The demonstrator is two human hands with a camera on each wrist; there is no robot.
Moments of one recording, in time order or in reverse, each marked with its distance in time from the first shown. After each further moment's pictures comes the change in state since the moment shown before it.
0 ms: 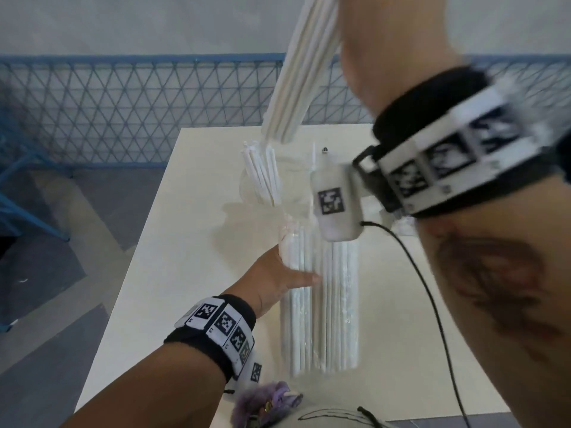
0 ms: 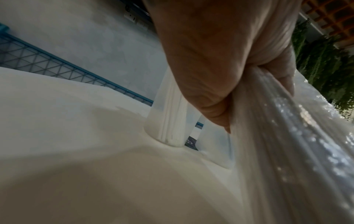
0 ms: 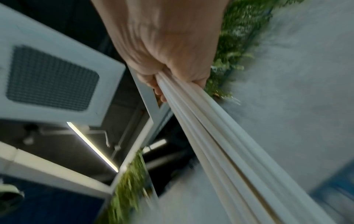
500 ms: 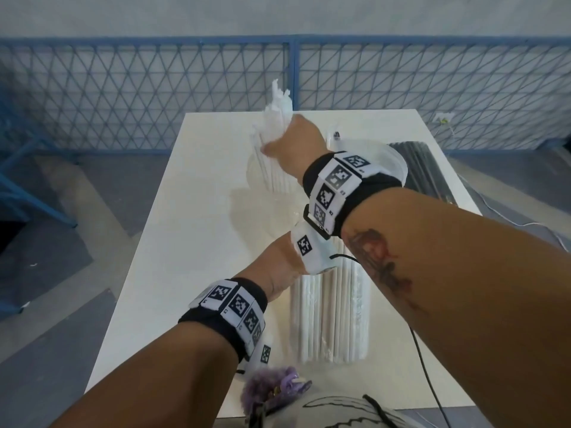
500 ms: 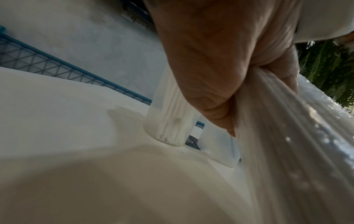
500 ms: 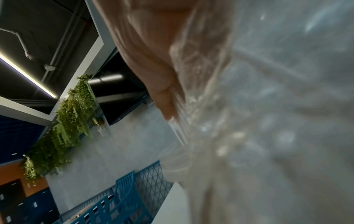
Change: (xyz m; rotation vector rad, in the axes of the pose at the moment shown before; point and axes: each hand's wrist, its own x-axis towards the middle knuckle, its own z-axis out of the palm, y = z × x) left_hand 0.008 0.007 0.008 0.088 -0.049 -0.006; right_hand -0.008 0.067 0.095 -0.176 -0.100 0.107
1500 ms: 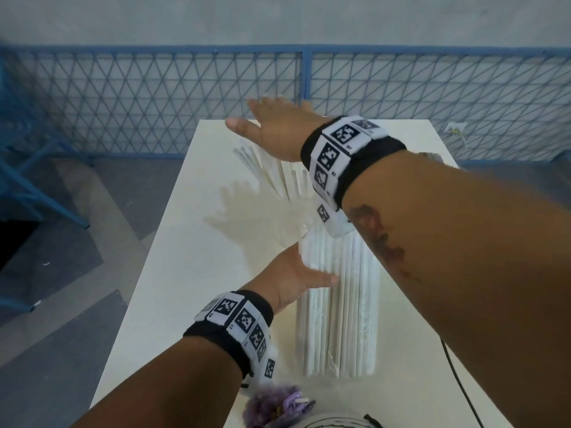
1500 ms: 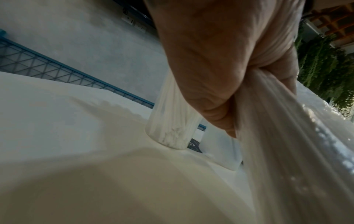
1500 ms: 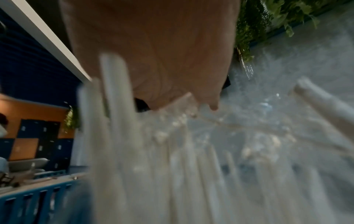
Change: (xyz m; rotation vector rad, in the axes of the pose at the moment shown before) left_hand -0.004 -0.011 -0.012 -0.010 0.049 -0.018; right_hand 0.034 -0.035 -0.004 -0.681 -0.295 -0.414
